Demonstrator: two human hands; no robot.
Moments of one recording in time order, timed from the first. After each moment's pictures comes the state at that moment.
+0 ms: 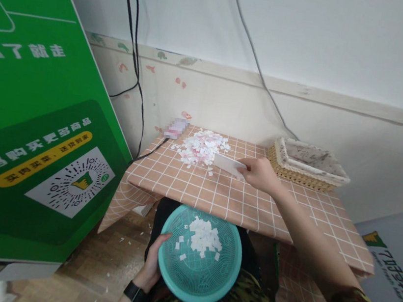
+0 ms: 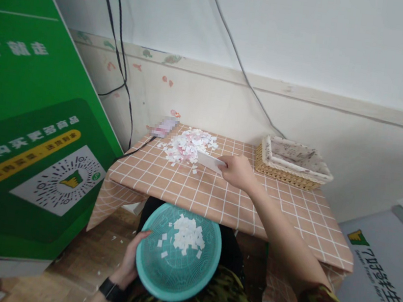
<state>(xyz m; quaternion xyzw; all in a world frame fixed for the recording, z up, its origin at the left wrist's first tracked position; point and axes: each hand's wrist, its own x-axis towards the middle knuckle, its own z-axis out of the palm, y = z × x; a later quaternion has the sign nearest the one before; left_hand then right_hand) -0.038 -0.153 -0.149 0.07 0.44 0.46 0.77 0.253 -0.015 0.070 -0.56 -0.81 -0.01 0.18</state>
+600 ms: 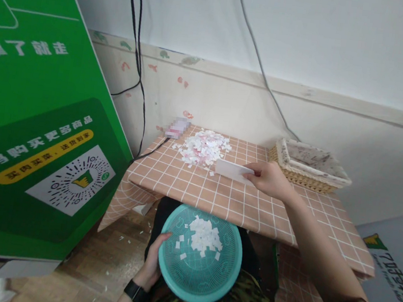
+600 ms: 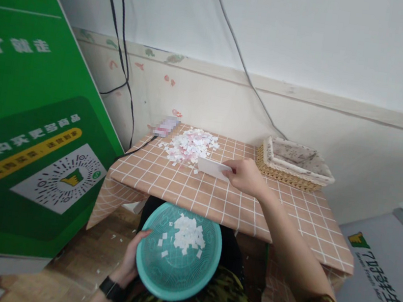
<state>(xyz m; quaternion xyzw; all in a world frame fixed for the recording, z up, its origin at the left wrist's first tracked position) -0.042 -0.152 -0.156 0.08 0.43 0.46 0.77 0.259 -0.033 0.083 -0.54 -0.82 0.04 0.19</state>
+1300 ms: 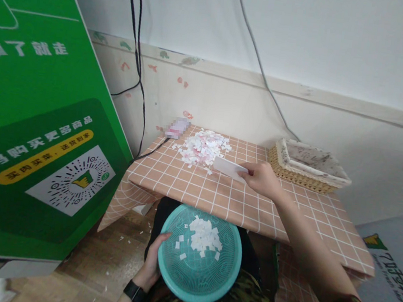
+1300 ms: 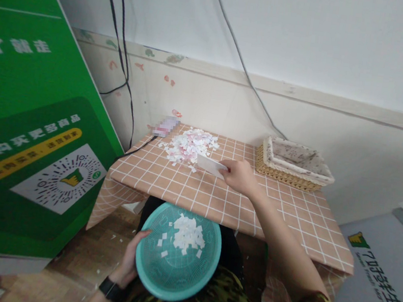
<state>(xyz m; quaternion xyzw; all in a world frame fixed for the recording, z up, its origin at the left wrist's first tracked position) -0.040 -0.153 -0.151 0.07 0.44 0.46 0.77 0.256 -0.021 0.060 -0.56 -0.80 0.01 0.20</state>
